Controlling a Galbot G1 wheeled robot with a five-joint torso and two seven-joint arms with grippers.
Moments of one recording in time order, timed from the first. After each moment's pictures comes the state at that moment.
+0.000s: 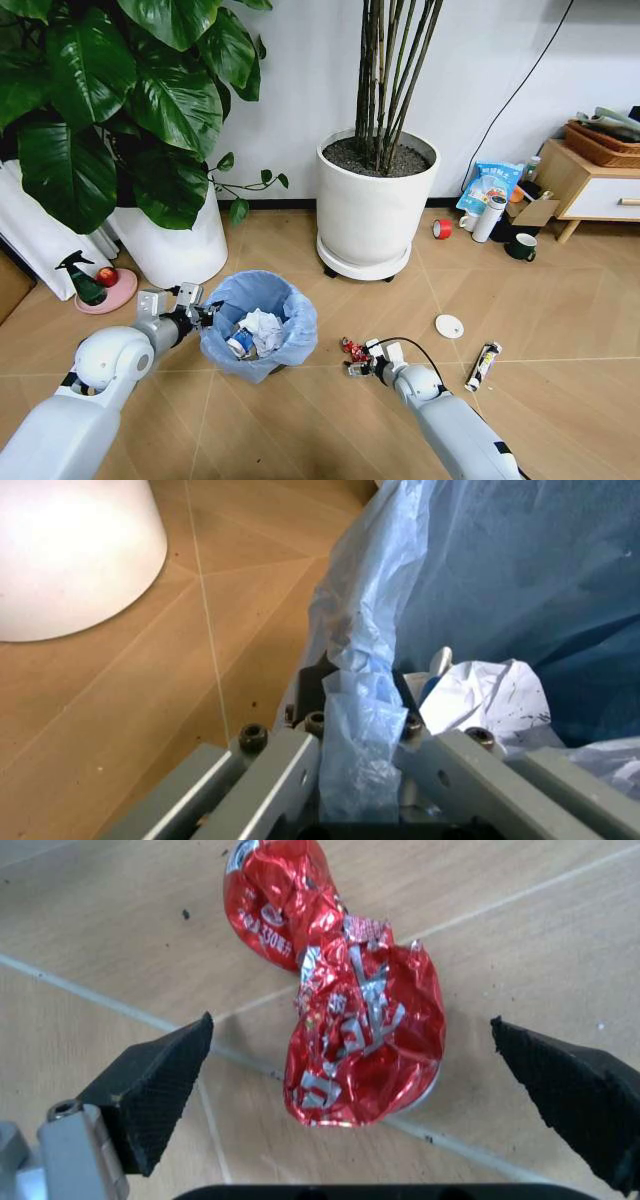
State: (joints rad) left arm 1.12 -0.93 -0.46 -1.88 -0.66 0.74 0.07; right arm -0.88 1.32 0.08 1.01 0.27 -0.31 -0.20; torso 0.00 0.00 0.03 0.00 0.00
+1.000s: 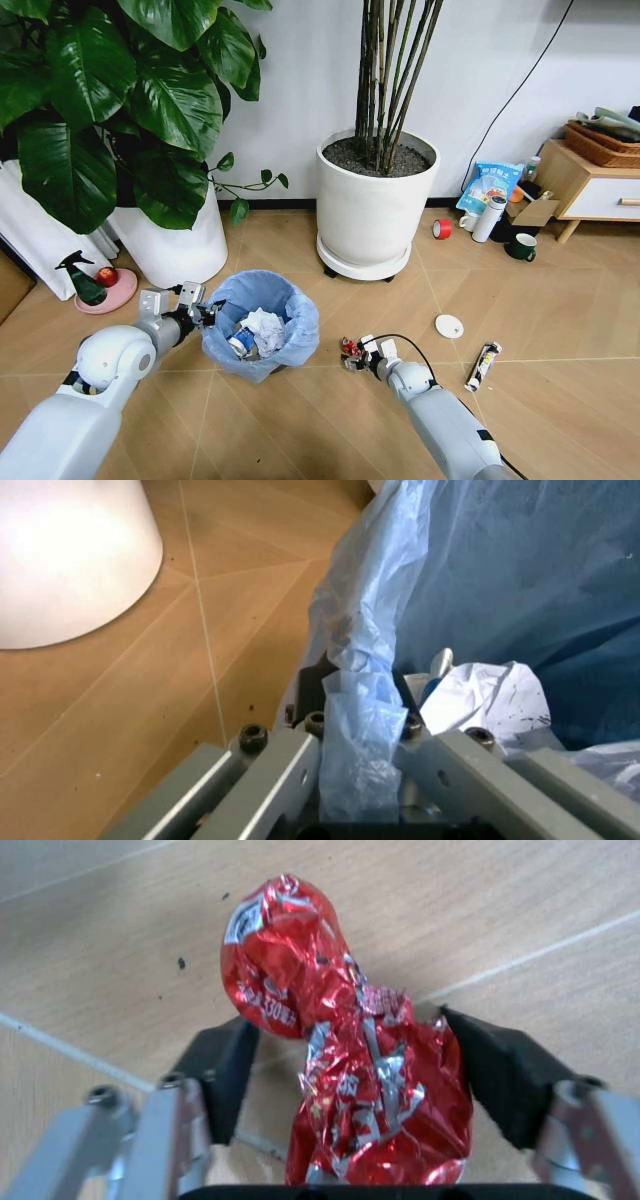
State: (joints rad) left arm 1.12 -0.92 -0.45 -1.89 -0.66 0.74 0.07; right arm -0.81 1.38 0.11 0.88 0.21 -0.24 -0.23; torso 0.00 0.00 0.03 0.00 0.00
